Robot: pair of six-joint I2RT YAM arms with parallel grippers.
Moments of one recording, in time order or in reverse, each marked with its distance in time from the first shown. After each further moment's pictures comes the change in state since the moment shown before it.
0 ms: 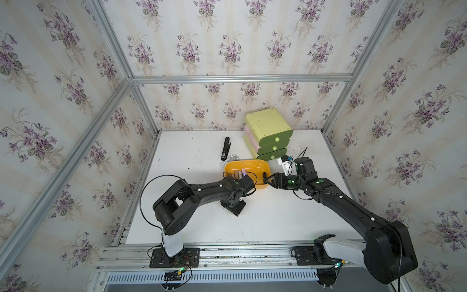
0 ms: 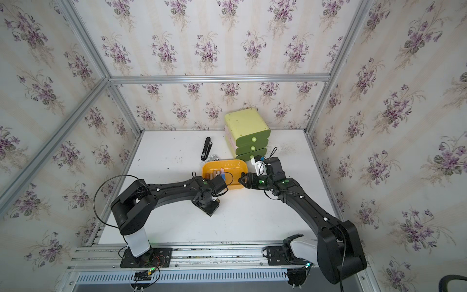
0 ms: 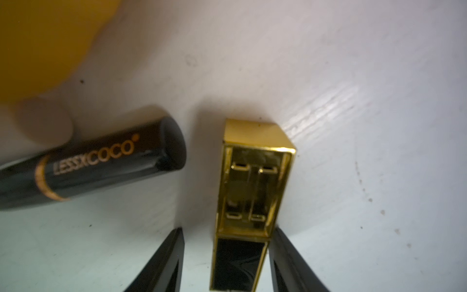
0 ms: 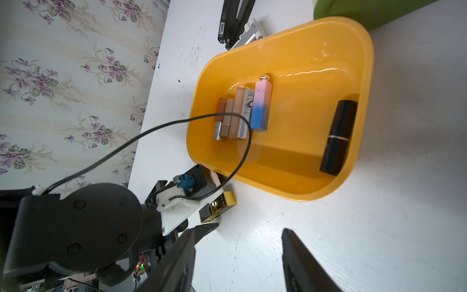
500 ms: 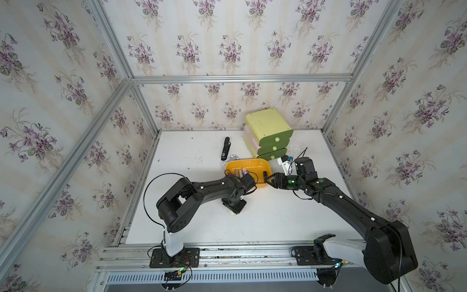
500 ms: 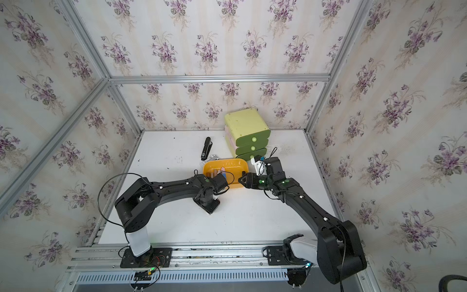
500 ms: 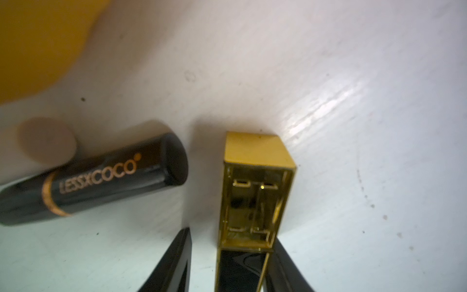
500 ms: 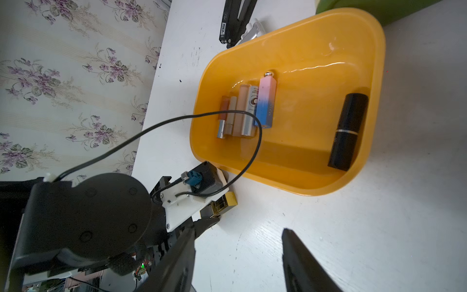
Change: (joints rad) left arm 0.006 0.049 0.047 -0.036 0.008 0.029; right arm 0.000 0.000 0.000 0.003 -0.004 0.000
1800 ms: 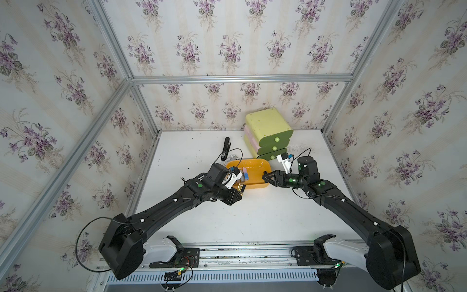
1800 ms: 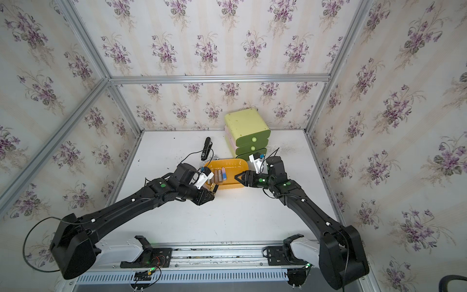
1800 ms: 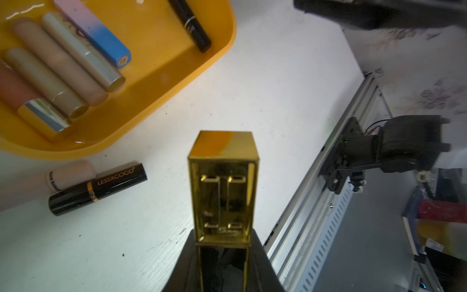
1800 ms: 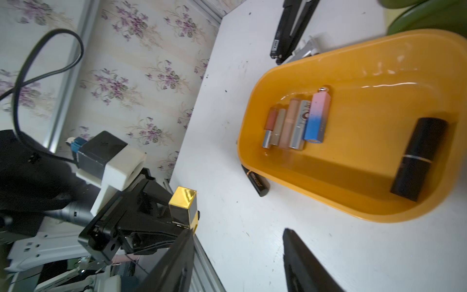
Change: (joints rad) left arm 0.195 -0.623 -0.274 0.346 0.487 -0.052; right arm 0.000 -0.046 -0.032 0.198 -0.198 0.122
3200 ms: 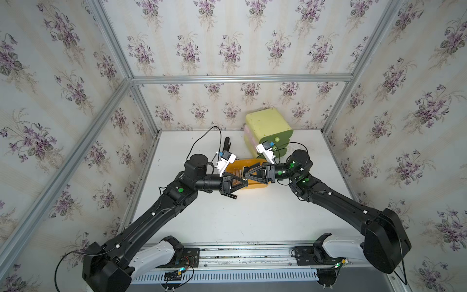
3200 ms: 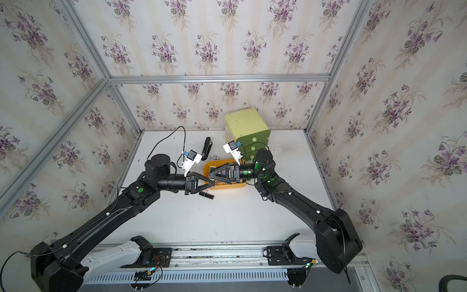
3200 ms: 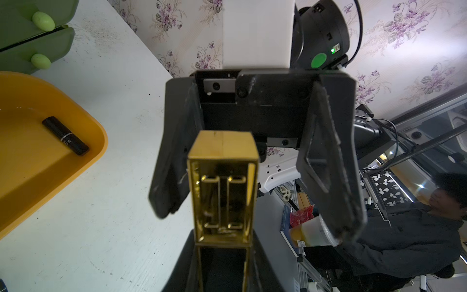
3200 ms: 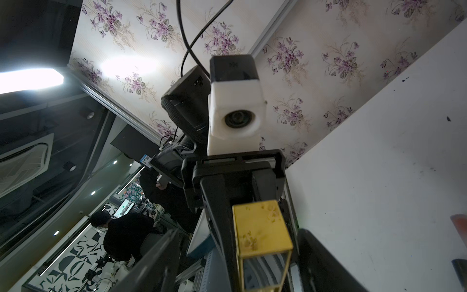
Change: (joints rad) left arm 0.093 -0.185 -0.004 0.363 0.393 -0.294; right arm 0.260 0.144 0.137 0.691 -0.336 0.384
